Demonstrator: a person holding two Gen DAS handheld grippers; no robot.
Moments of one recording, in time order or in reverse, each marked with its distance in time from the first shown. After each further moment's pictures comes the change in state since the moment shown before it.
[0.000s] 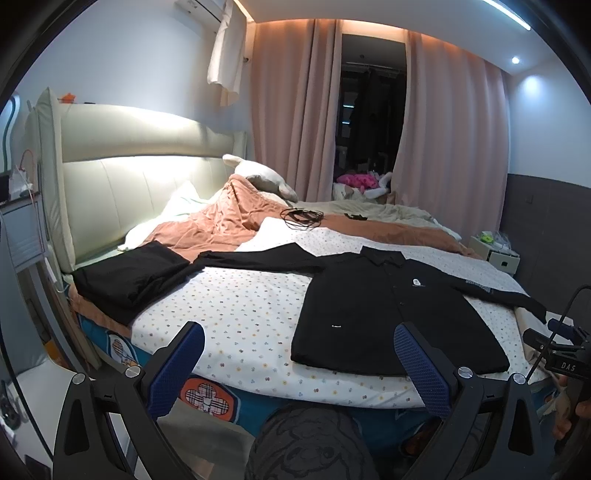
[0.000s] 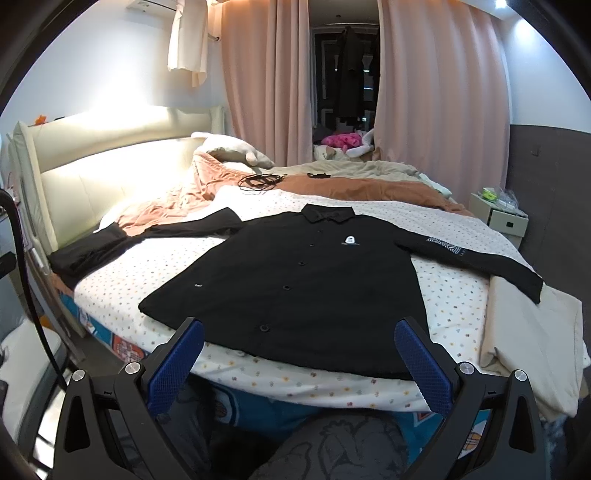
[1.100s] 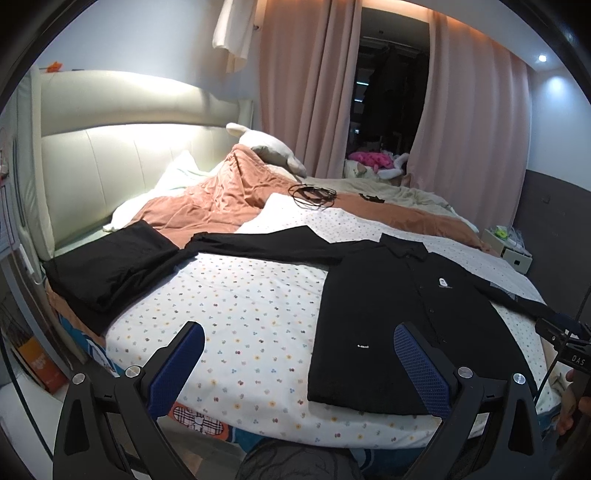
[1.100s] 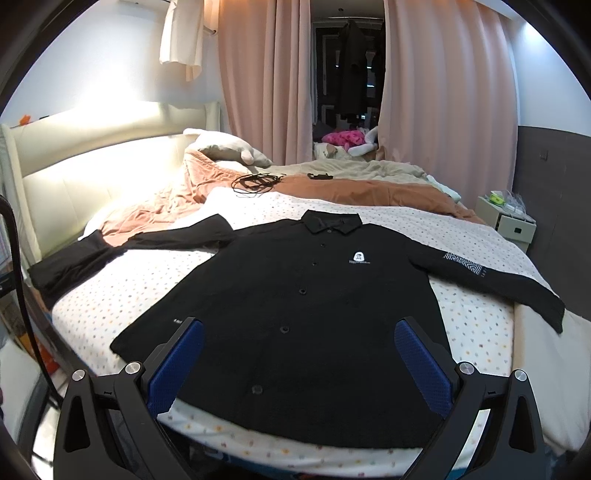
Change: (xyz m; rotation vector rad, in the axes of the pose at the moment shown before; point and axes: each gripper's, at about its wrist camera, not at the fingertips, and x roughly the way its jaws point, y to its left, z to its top) left arm 0.126 0.038 0.035 -0.058 0.117 -0.001; right arm 0.104 0.007 0.057 -0.013 0.021 -0.010
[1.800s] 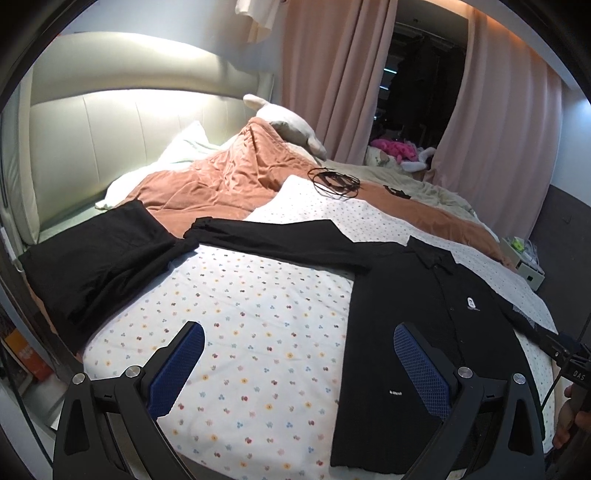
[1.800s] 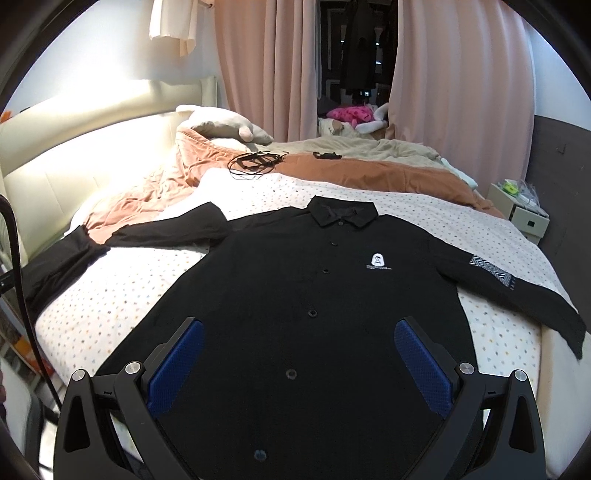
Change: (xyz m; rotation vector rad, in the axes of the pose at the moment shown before) left arm 0.101 0.044 0.051 -0.097 0.095 0.019; right arm 0.101 0.014 0.054 -0.001 0.109 0.013
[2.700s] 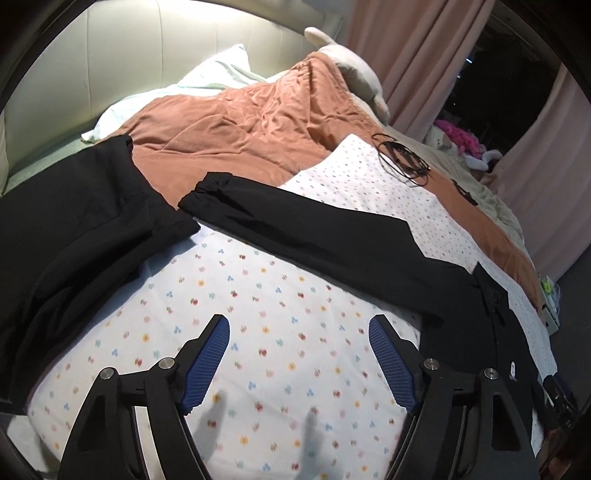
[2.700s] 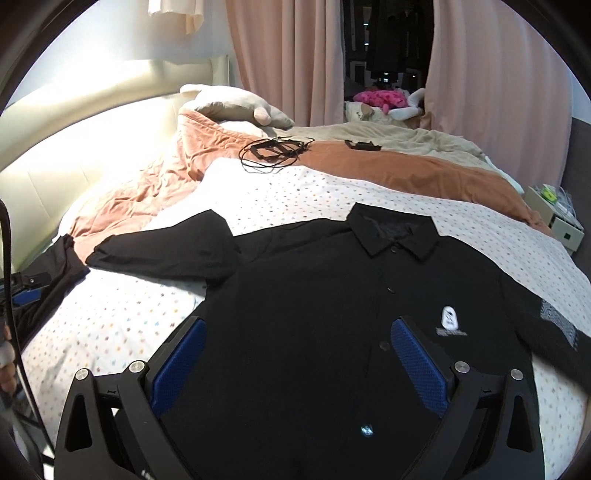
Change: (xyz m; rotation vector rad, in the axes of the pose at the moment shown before) left arm 0.205 0.080 0.080 -0.241 0.222 0.058; right arm 0.172 0.042 0.088 -0.037 0.074 0.069
